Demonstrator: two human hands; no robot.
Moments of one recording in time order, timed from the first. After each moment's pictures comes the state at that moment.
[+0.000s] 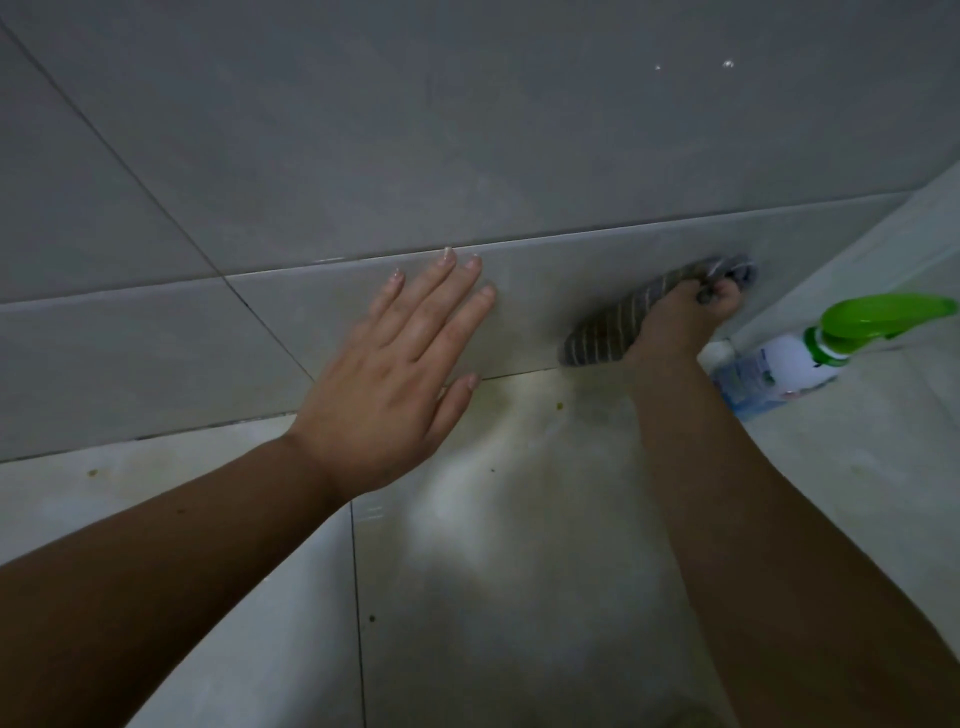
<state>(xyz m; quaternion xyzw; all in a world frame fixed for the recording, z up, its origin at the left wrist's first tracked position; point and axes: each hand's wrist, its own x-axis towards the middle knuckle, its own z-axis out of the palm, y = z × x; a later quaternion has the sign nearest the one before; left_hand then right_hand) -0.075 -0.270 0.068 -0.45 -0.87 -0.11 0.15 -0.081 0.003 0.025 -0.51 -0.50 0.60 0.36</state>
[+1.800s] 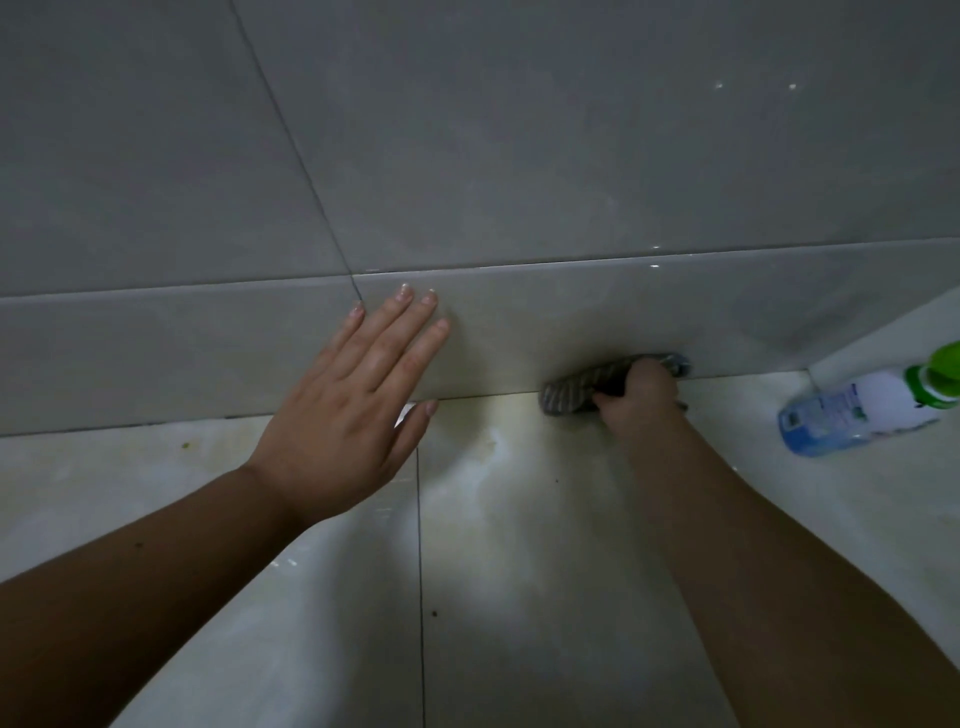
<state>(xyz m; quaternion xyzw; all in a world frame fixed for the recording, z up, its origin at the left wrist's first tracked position) -0.076 -0.370 0.064 -0.39 -0.91 -0.07 0.14 -0.094 -0.074 -0.038 -0.52 -0.57 0.64 0.00</state>
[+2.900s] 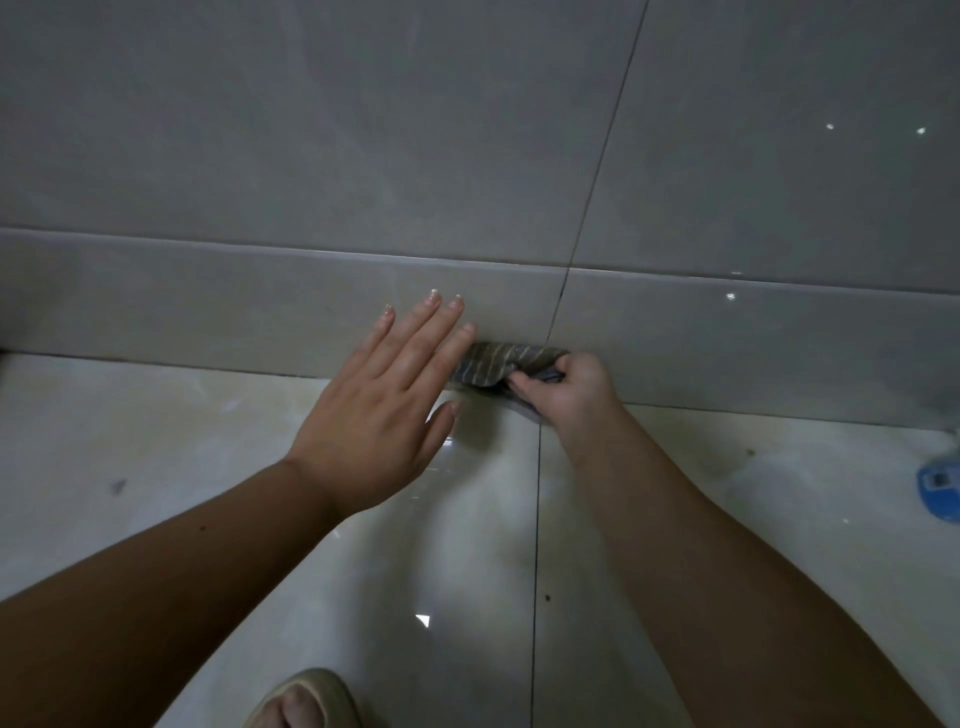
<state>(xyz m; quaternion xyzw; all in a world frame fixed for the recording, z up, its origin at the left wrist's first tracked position) -0.058 -0.493 0.072 -0.32 -0.94 -0.04 0.15 -0.104 -0.294 0.038 -0.41 -0.43 0.79 -0.16</state>
